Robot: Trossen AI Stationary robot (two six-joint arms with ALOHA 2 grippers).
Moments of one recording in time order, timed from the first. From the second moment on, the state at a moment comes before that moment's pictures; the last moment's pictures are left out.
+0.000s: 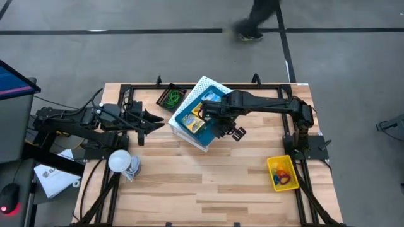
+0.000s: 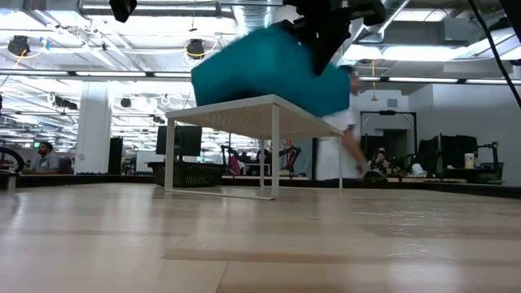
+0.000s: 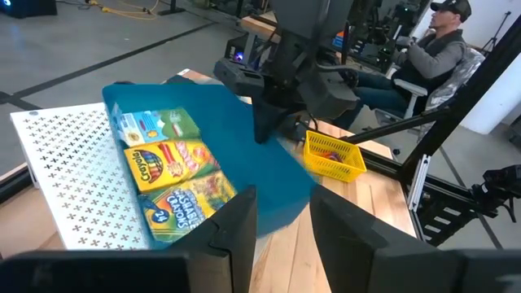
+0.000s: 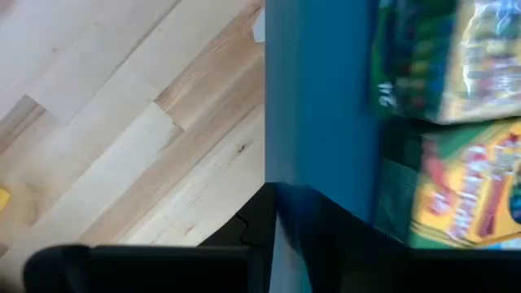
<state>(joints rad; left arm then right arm) -0.13 0.71 0.83 -0.36 -0.31 -0.37 -0.07 1.92 1.96 -1.44 0.05 -0.90</state>
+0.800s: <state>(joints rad) -0.13 0.71 0.83 -0.37 -0.31 -0.36 -0.11 1.92 1.96 -1.46 0.06 -0.71</state>
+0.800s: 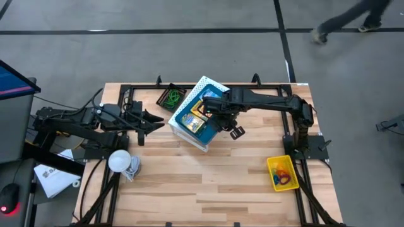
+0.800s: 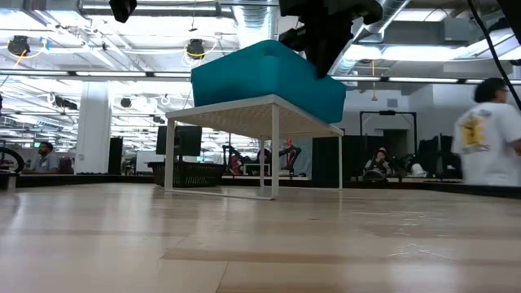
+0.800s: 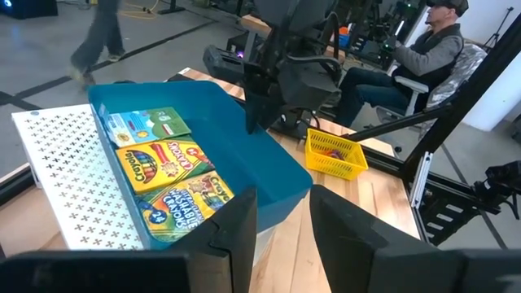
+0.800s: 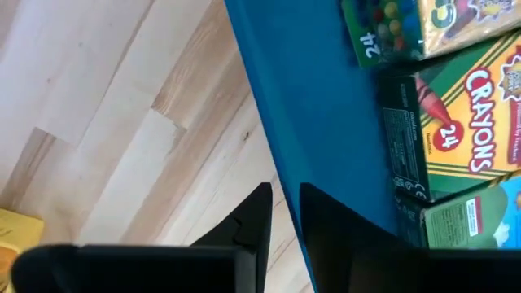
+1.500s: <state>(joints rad) -0.13 0.71 0.83 -0.38 -0.31 -0.35 -0.20 1.92 1.96 -1.47 0.16 -0.60</state>
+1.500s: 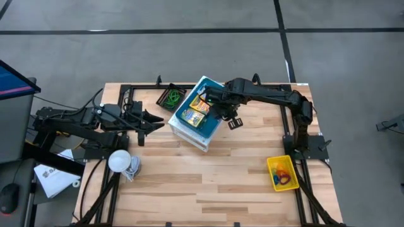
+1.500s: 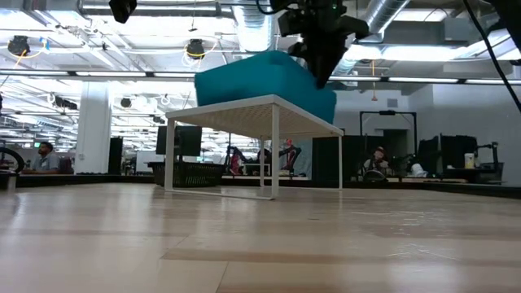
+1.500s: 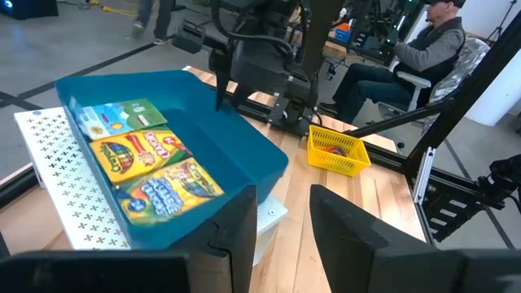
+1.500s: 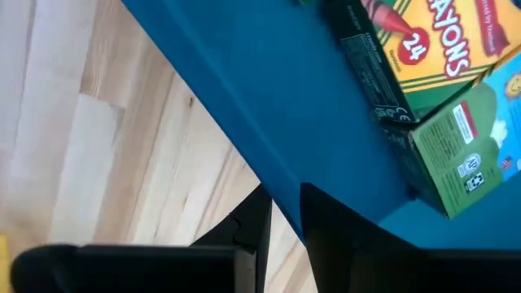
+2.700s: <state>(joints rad) -0.13 0.72 0.83 -0.39 -0.34 -0.33 0.00 1.90 2.10 -0.98 -0.06 0.01</state>
